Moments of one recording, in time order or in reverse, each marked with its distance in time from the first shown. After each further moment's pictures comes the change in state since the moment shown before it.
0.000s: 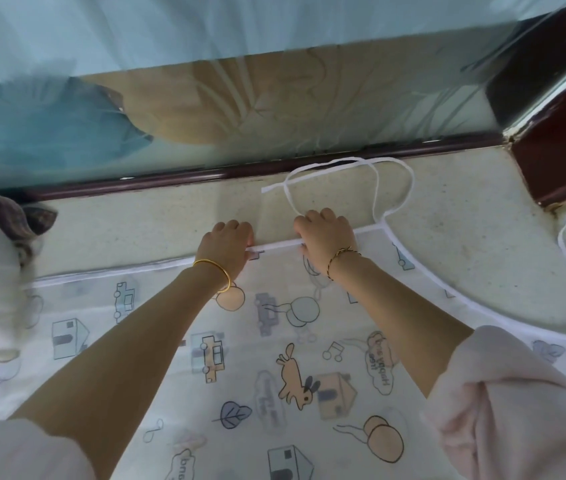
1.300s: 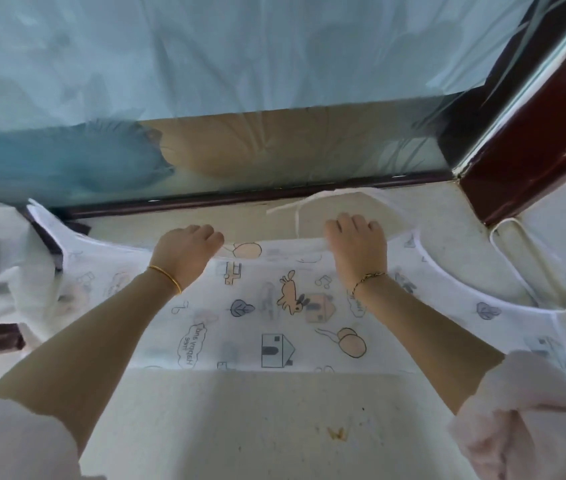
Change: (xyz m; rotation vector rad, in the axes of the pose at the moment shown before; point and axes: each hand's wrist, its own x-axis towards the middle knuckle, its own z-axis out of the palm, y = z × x) left_hand -0.064 -0.050 -0.074 0.401 0.313 0.380; right_hand -0.079 -0.007 -0.061 -0.251 0.504 0.136
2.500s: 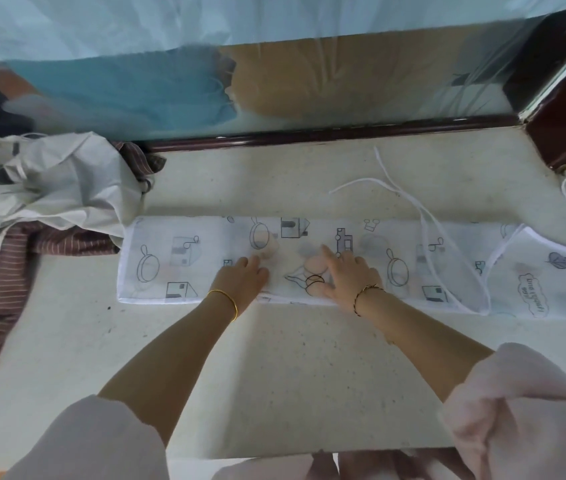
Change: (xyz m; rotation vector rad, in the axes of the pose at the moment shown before) left_hand -0.169 0.080 0.046 0.058 -0.486 -0.081; right_hand -0.132 -0.131 0.016 0.312 -0.766 0.031
